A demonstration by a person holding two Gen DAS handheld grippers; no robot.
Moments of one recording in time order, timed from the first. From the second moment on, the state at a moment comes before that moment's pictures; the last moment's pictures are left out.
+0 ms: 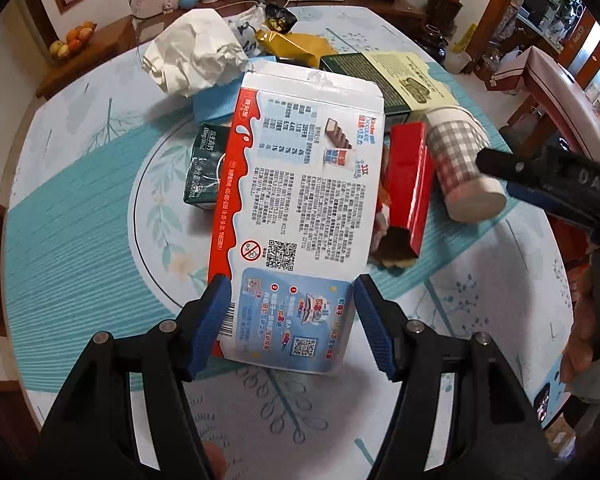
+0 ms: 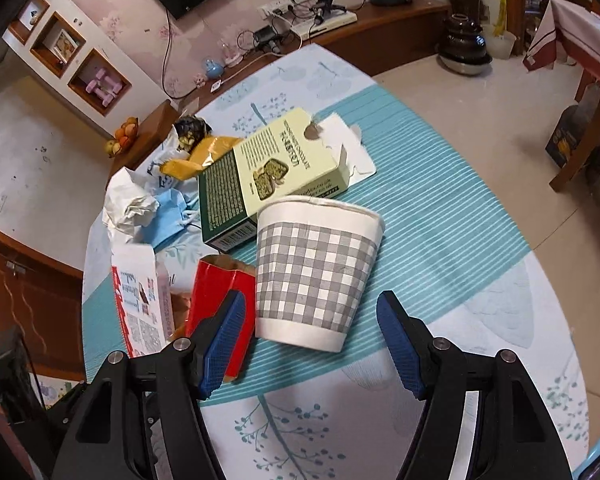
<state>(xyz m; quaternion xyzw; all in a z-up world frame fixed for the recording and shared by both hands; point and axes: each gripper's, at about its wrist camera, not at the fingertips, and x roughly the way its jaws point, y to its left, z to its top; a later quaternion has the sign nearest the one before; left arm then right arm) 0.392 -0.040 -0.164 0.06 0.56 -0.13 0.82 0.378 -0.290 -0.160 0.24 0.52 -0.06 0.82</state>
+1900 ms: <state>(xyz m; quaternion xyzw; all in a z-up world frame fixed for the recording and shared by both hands) 0.388 -0.004 -0.127 -0.03 0.51 -0.22 0.83 0.313 -0.245 -0.159 0.20 0.48 0.00 0.85</state>
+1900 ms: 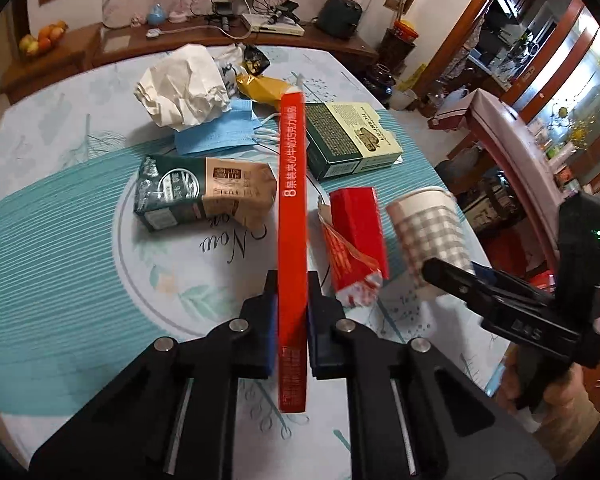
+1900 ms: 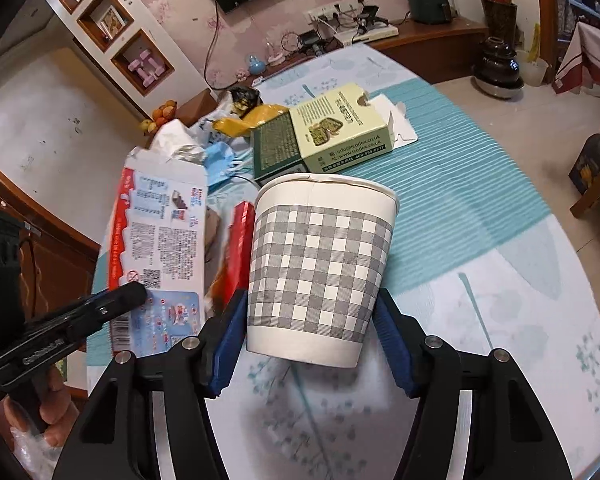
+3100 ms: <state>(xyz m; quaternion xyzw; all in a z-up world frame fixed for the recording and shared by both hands) -0.025 -0.060 -0.127 0.15 0.50 -0.35 0.78 -0.095 -0.222 -0.171 0.27 0.49 -0.06 0.83</state>
